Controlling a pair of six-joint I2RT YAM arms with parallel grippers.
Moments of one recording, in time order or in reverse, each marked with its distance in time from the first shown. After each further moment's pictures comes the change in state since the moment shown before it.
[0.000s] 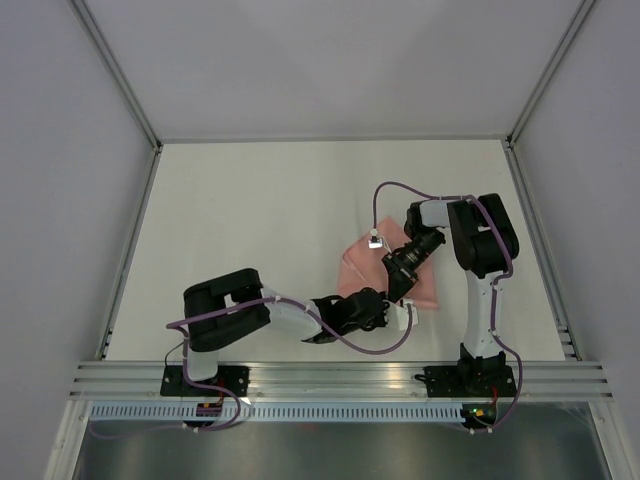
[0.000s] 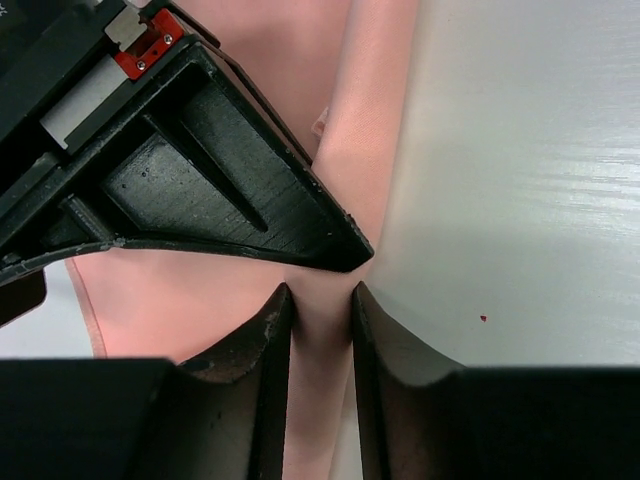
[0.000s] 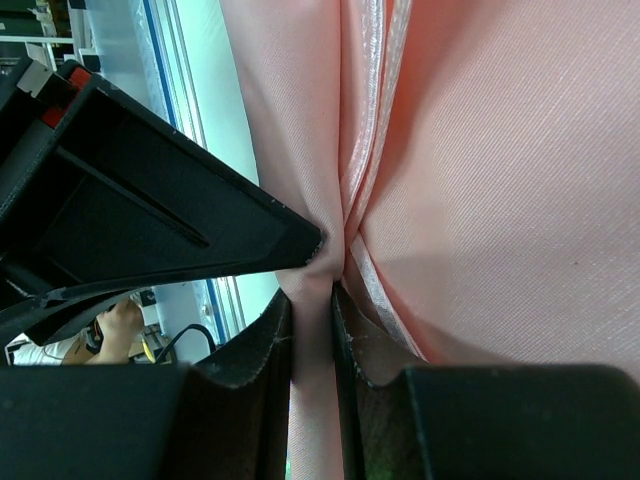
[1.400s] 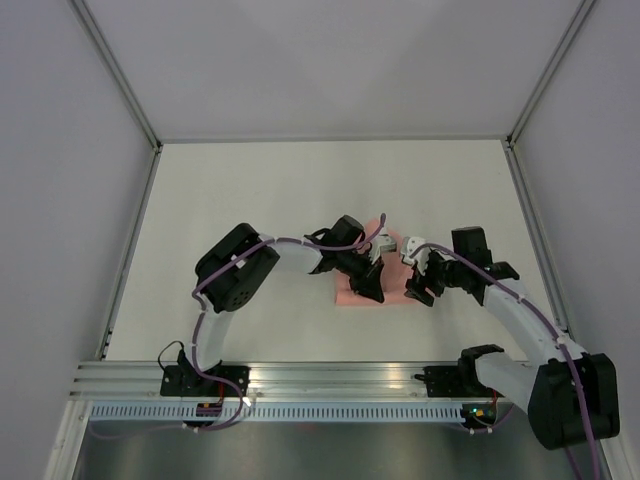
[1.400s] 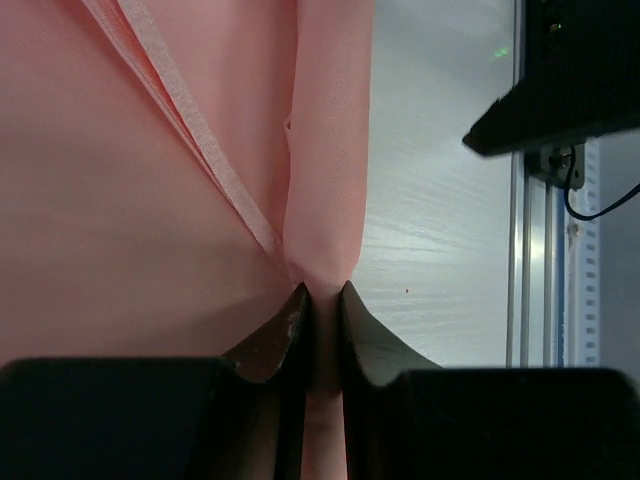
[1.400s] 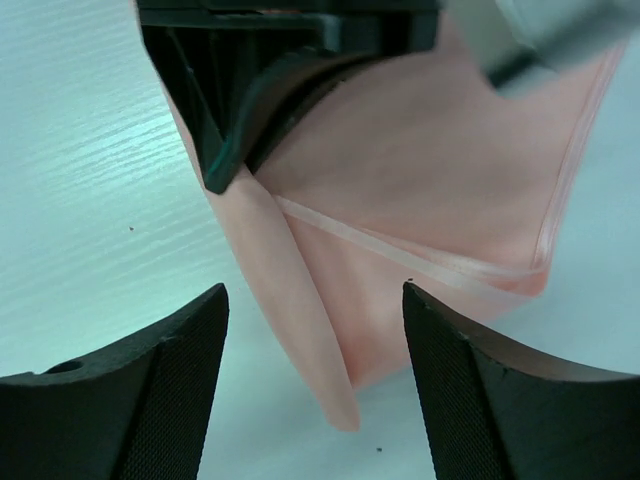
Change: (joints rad) left arm 0.437 0.196 0.338 -0.413 1.074 -0.513; right arm -0.087 -1.116 -0.660 0.752 0.224 0.166
